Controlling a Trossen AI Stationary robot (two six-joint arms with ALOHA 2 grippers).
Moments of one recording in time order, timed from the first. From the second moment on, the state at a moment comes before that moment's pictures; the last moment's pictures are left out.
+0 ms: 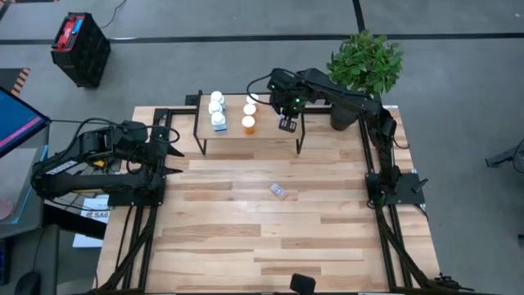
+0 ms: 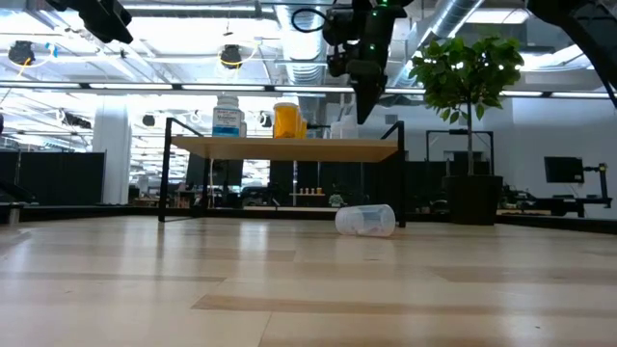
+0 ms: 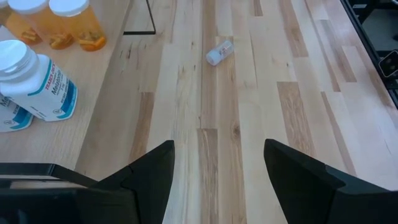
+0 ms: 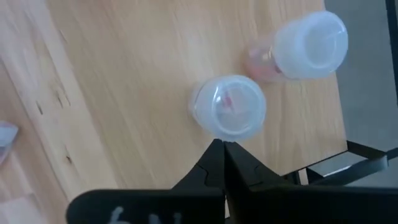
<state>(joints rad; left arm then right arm) 0.28 0.58 0.96 -1.08 0.19 0.17 -0.49 2.02 2.10 -1.34 0.13 -0.24</state>
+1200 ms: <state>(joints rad) 0.28 0.58 0.96 -1.09 0.20 0.18 -0.47 2.08 2.11 -1.33 0.14 -0.21</state>
